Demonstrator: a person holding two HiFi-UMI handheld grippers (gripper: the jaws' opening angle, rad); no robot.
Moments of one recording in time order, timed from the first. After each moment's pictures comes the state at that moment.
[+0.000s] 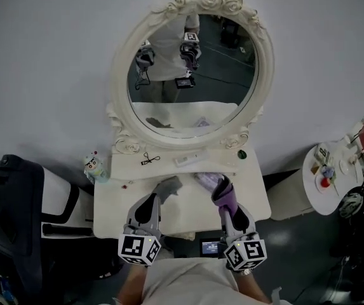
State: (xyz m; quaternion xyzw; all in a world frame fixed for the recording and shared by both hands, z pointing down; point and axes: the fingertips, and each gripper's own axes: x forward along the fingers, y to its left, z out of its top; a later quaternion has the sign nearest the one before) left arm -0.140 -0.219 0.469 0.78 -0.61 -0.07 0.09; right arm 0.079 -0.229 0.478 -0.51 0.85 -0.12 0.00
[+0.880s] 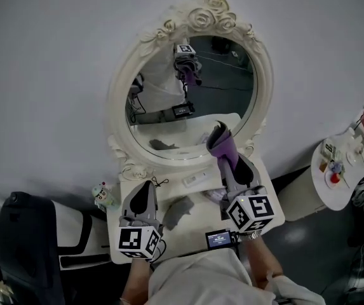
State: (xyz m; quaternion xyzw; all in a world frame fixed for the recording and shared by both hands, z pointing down) left arm -0.195 -0.316 0.390 0.79 -0.61 -0.06 0.02; right arm 0.007 -0.387 0.338 -0.50 0.86 -0.03 0.09
